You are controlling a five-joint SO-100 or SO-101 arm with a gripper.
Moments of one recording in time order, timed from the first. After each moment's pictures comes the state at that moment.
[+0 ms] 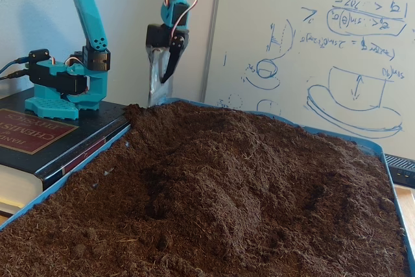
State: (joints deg) arm -41.2 110.1 121.2 80.3 24.6
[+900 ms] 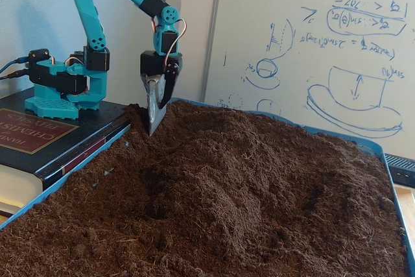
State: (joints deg) arm -35.2 107.7 142.7 50.1 20.3
